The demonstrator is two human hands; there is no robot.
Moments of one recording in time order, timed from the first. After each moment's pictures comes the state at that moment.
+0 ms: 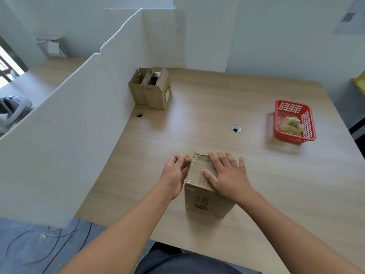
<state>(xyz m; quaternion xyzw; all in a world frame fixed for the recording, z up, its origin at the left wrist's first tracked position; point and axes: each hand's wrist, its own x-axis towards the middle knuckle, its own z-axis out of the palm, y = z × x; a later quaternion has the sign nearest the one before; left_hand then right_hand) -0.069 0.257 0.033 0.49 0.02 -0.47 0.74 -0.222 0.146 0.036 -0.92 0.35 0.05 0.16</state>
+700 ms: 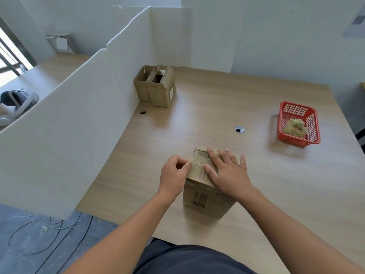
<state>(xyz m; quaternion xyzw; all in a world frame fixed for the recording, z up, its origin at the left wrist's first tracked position) -0.083 0.283 0.028 0.77 -0.24 -0.21 0.55 -0.217 0.143 0.041 -0.93 0.34 0.06 0.15</state>
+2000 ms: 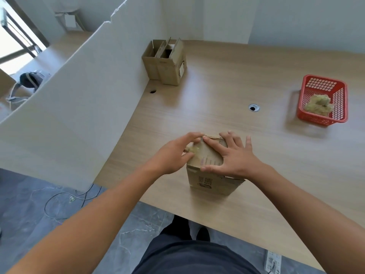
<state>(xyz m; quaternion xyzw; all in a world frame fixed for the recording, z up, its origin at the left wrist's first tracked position) -0.058 0.311 0.077 0.78 -0.51 -0.25 0.25 -0.225 0.142 0.045 -0.95 0.23 0.11 0.20</state>
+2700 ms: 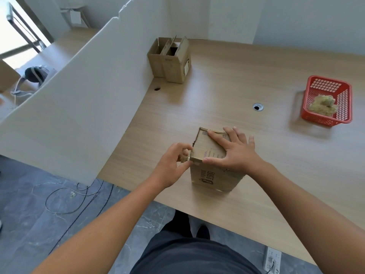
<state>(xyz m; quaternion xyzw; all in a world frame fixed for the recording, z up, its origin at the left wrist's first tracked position) -0.072 0.358 0.030 0.76 -0.44 -0.22 0.42 -0.214 0.148 0.038 -0.93 0.26 0.09 0.23</state>
